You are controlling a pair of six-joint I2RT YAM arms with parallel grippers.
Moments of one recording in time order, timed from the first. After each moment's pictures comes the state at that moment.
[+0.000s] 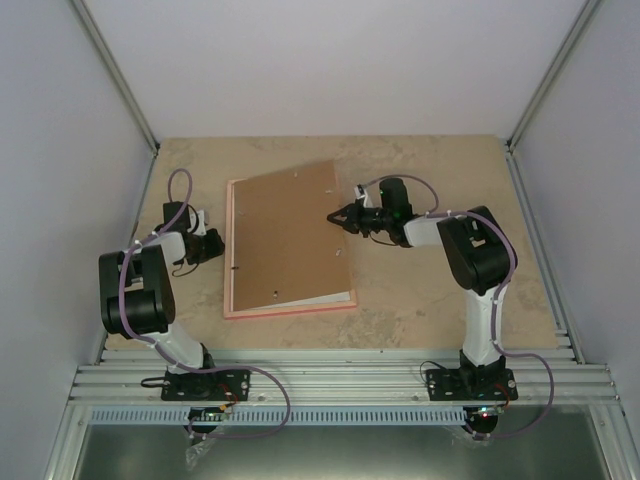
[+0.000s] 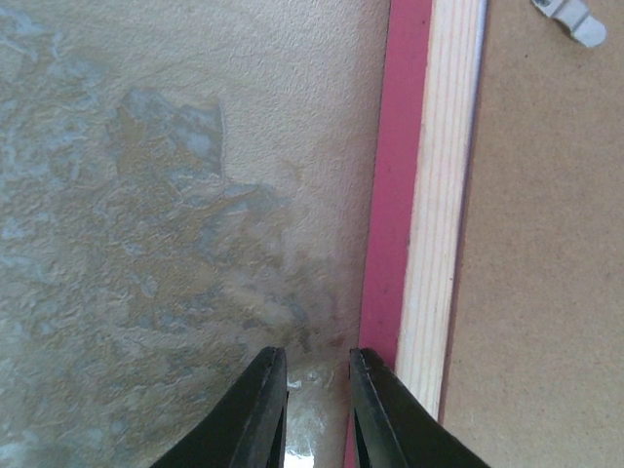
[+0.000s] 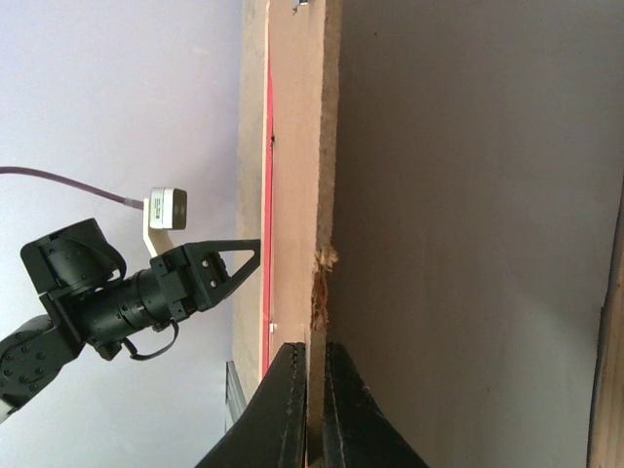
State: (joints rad) left arm 0.19 1.66 0.81 -0.25 0.34 -0.17; right arm 0.43 2.08 1.12 0.45 -0.82 0.99
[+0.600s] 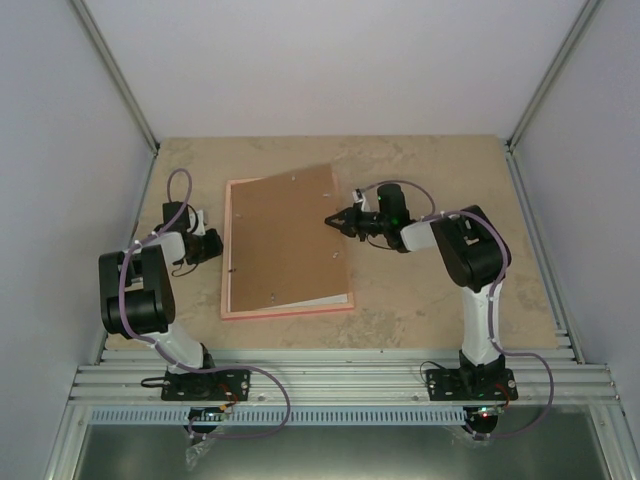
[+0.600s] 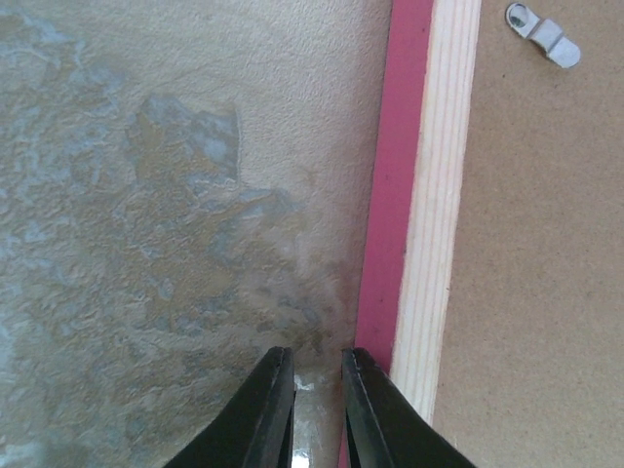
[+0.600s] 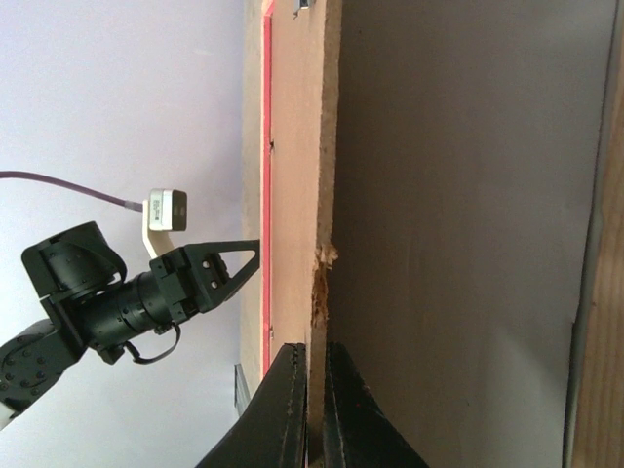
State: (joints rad) left arm 0.19 1.66 0.81 -0.24 0.33 -0.17; right arm 0.45 2.12 1.10 0.55 -0.82 1.05
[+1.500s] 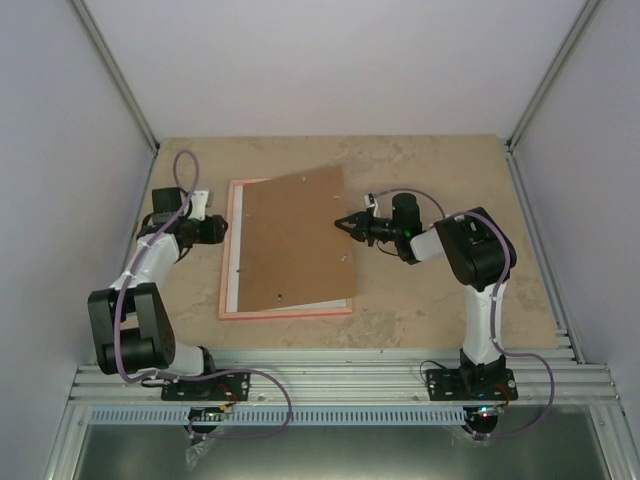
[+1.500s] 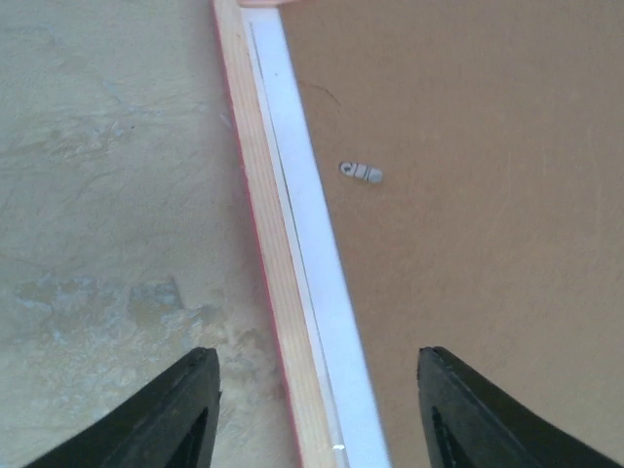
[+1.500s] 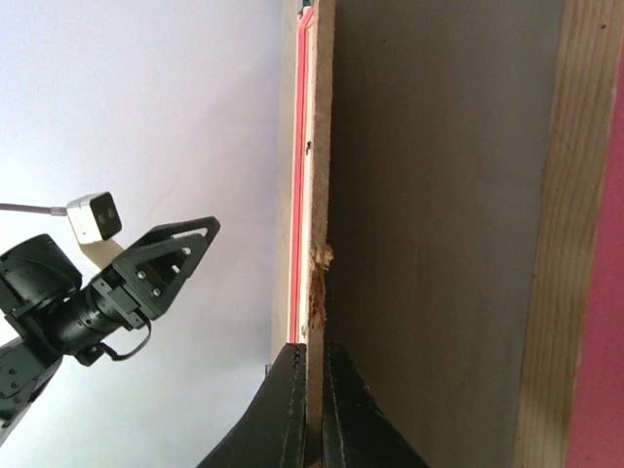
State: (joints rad) left arm 0.16 1.42 0.87 -0.32 0.36 0.12; right arm 0.40 2.11 0.94 0.86 -0.87 1.18
